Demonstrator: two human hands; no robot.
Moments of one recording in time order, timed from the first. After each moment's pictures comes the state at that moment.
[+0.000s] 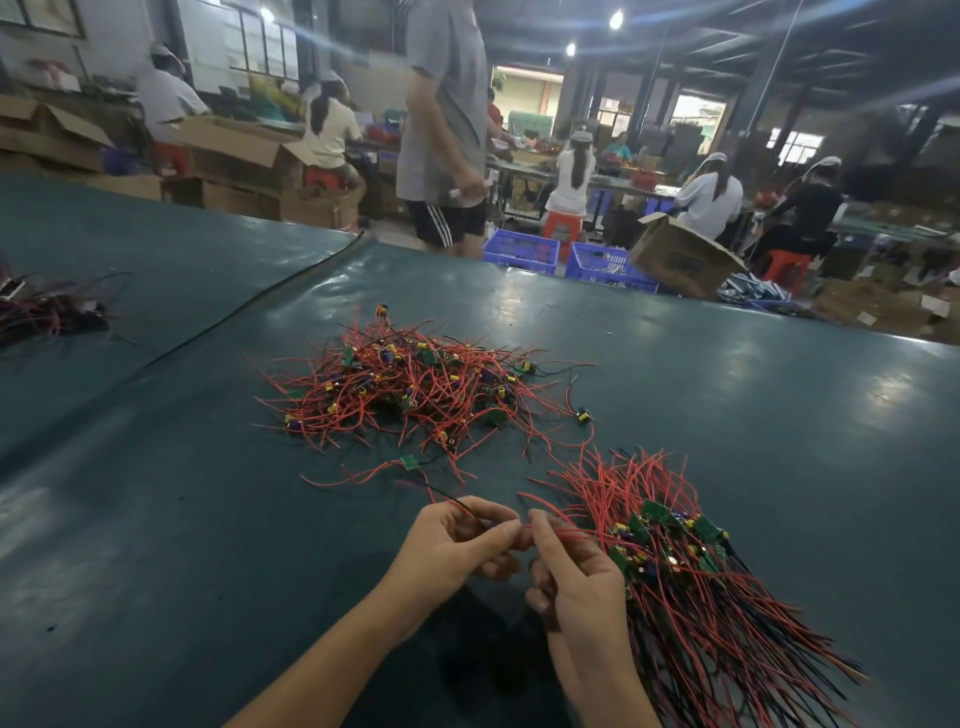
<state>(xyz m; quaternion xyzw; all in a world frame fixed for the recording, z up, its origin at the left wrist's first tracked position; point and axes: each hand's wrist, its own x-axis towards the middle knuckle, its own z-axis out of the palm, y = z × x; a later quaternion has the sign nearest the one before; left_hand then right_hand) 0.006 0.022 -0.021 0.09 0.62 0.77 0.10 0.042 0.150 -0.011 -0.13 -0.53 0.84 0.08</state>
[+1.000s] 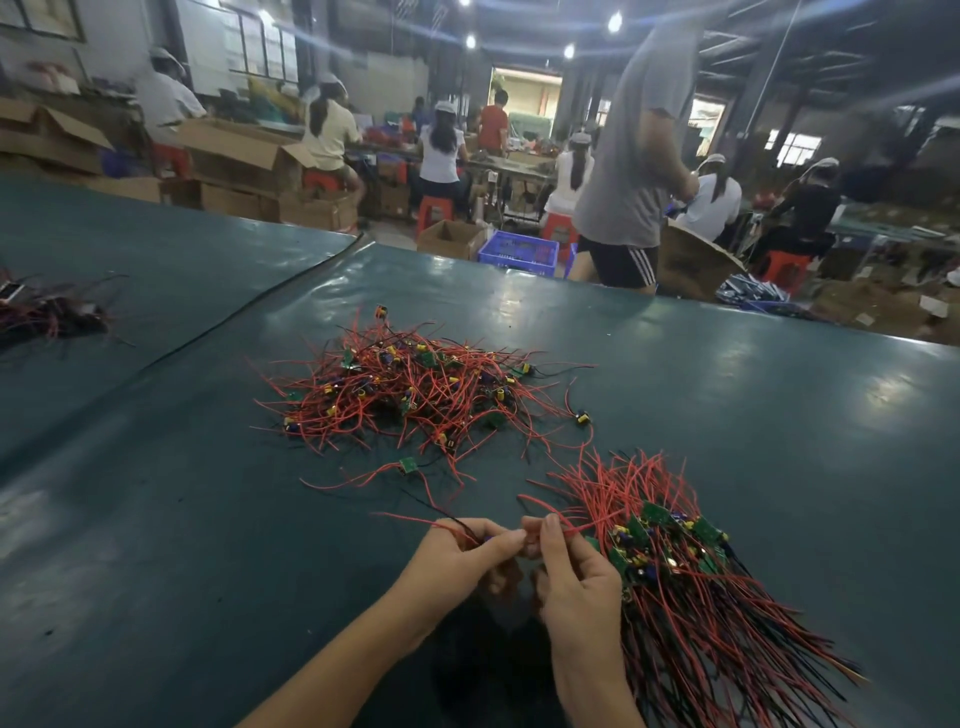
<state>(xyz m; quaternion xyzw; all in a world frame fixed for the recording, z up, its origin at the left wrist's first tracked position) 0.014 0.027 -0.012 0.07 0.66 0.73 0.14 0.043 0.145 -0.014 -0.14 -0.61 0.77 0.13</state>
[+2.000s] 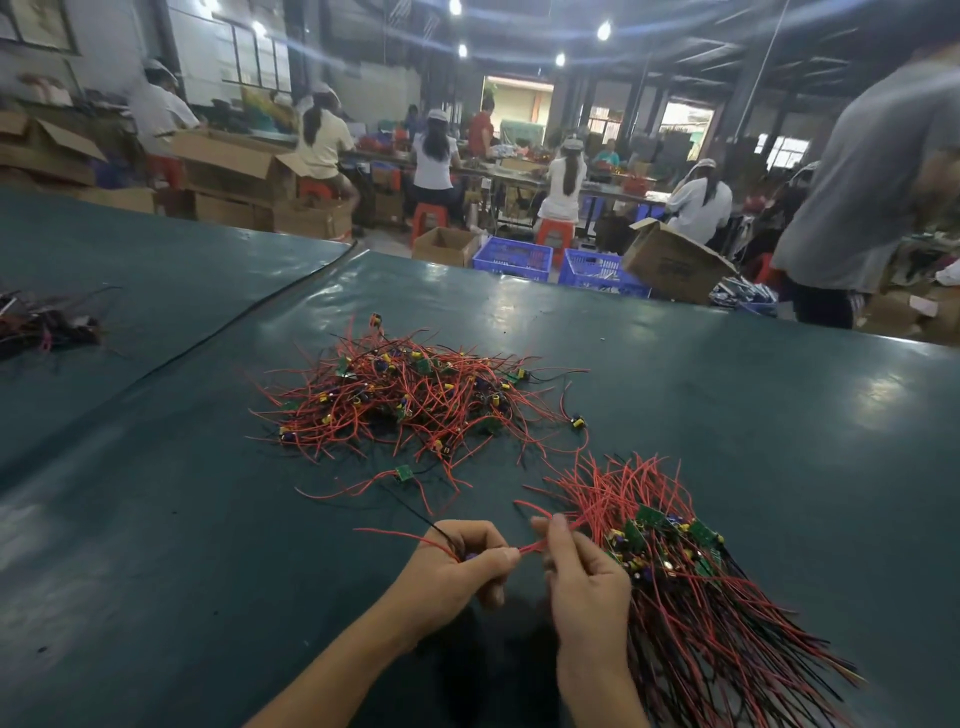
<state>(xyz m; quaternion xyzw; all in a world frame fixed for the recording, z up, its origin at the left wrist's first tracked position) 0.014 0.024 -0.010 0.17 0.66 0.72 0.10 0.035 0.152 -0.015 -0.17 -0.62 0.75 0.17</state>
